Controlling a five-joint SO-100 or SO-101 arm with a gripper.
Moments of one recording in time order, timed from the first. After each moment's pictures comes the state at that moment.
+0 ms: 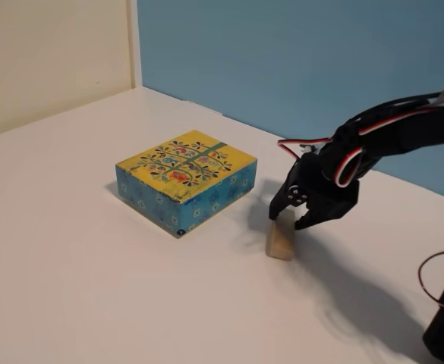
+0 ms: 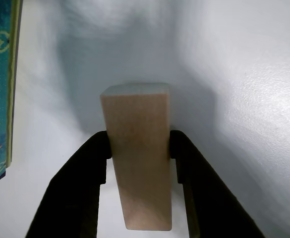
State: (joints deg) arm 27.9 96.6 124.1 36.4 -40.5
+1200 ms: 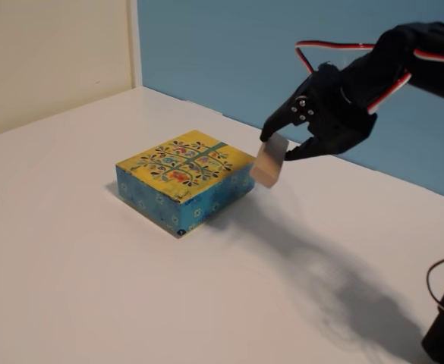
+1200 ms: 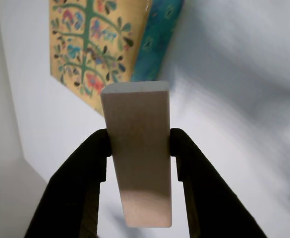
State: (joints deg) arm 20.2 118.1 106.7 61.3 -25.0
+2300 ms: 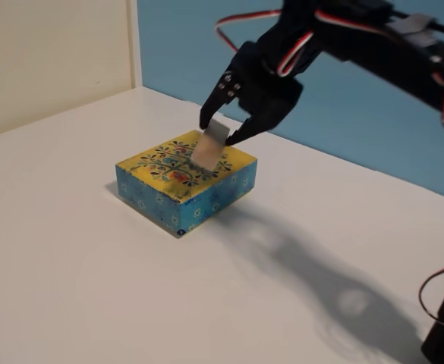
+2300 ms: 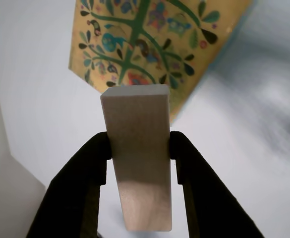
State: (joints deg) arm 14.9 78.6 59.0 75.4 -24.4
